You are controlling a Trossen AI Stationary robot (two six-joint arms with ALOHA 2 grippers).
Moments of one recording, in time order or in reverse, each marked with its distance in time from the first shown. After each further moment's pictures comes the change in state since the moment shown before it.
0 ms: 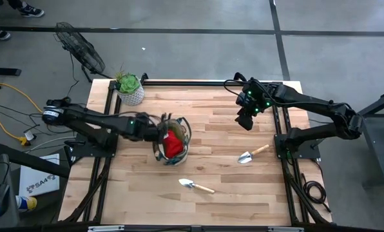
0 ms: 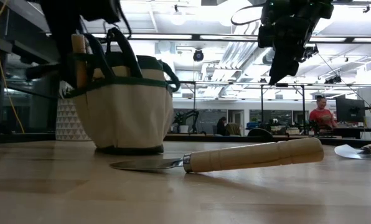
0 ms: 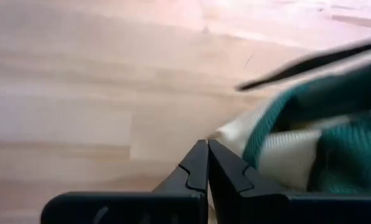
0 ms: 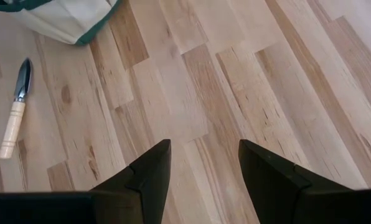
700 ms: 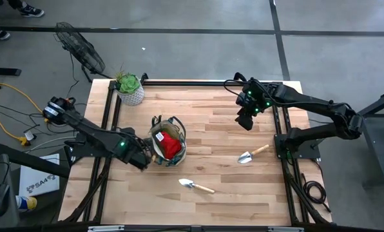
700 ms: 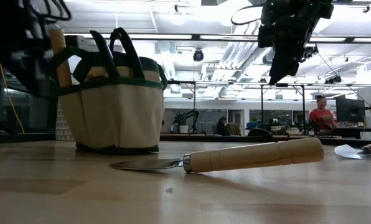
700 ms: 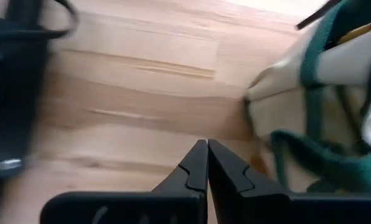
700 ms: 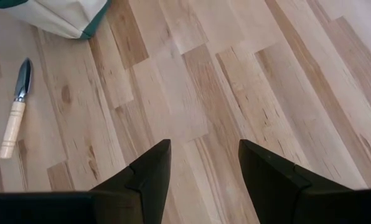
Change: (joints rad) left arm -0.374 0.000 0.042 -0.355 0.078 -0.506; right arm 0.000 0.000 0.001 -0.001 0.000 -0.001
